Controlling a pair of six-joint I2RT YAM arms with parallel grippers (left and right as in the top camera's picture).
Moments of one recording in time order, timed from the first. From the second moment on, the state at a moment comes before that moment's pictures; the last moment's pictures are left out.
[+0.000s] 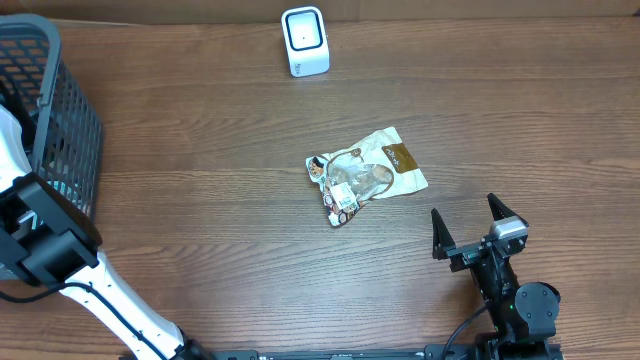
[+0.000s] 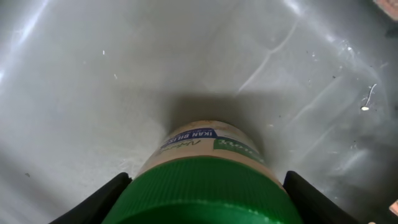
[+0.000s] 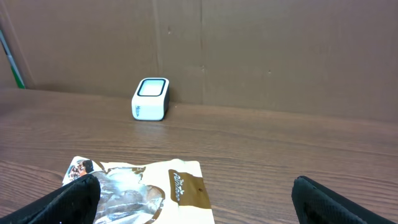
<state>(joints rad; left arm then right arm) 0.62 2.32 2.06 -1.02 -0.10 -0.11 0.07 0.01 0.02 -0.02 -0.20 0.01</state>
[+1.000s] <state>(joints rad) 0.62 2.08 2.28 -1.15 -0.05 -0.14 0.07 0.01 0.02 -0.02 -0.20 0.01</state>
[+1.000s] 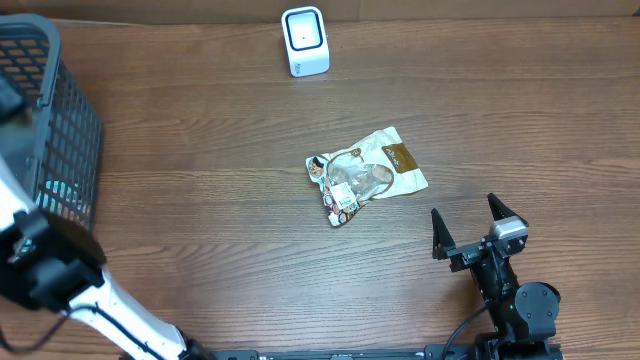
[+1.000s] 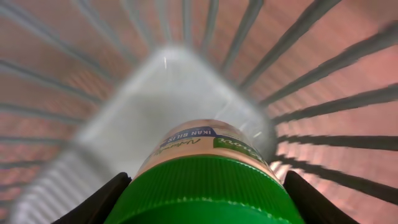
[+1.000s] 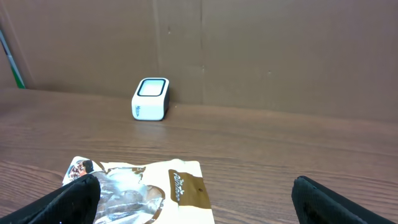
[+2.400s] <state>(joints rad) -0.03 1.79 1.87 -1.32 0.18 -0.16 0.07 0.01 0.02 -0.02 -0.20 0.01</state>
